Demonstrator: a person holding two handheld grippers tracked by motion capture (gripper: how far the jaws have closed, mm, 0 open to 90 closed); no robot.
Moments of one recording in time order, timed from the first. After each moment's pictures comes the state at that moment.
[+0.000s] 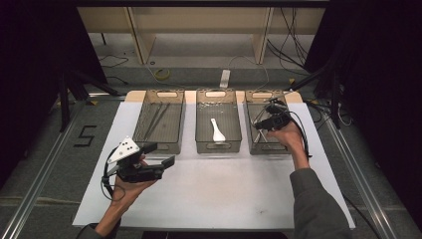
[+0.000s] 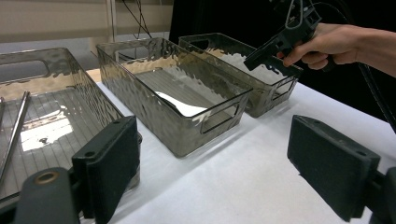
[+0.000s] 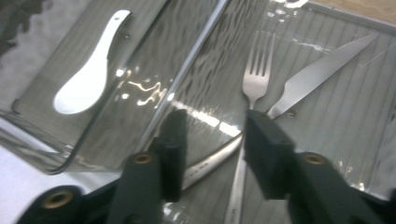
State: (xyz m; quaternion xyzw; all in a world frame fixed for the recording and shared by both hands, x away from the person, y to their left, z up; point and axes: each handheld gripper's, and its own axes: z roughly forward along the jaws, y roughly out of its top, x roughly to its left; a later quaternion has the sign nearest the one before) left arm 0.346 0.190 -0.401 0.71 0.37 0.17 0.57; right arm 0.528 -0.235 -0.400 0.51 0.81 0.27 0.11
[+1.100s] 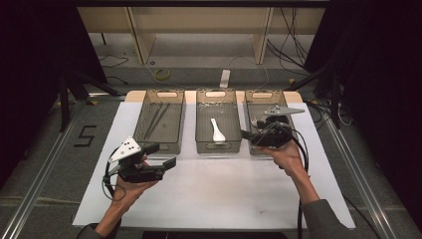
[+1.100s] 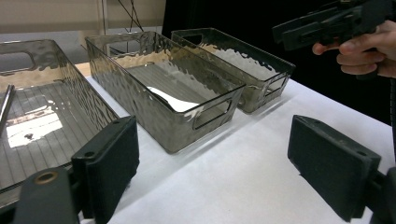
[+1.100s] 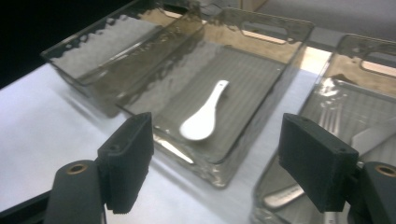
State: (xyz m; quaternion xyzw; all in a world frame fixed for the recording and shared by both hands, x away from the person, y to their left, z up) left arm 0.347 0.188 -0.403 0.72 0.37 0.15 0.57; right arm 0.432 -0.210 -0.367 0.42 0.78 0.44 0.16
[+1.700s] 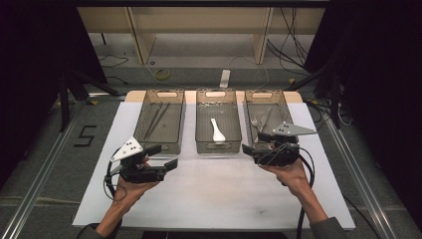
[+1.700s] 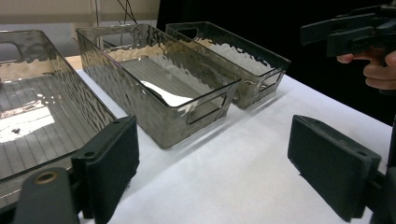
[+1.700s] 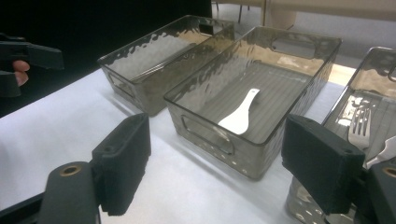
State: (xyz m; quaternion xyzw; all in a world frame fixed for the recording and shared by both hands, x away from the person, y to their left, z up) left arm 0.348 0.185 -0.405 0.72 0.37 0.14 0.57; right arm 0.381 -0.218 -0.373 0.37 0.76 0.50 0.15
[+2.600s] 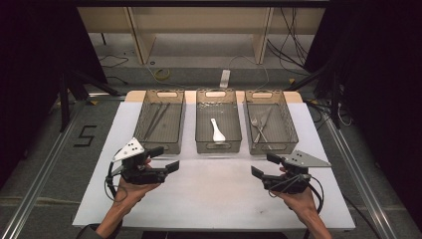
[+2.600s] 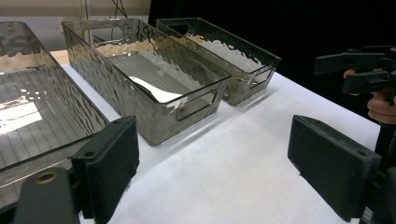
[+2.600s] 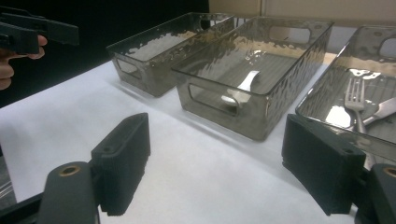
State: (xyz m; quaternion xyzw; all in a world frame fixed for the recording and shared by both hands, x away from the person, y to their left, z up) left arm 0.346 0.182 -0.406 0.73 0.37 0.12 0.57; right arm 0.330 -0.243 -0.413 0.37 0.74 0.53 0.17
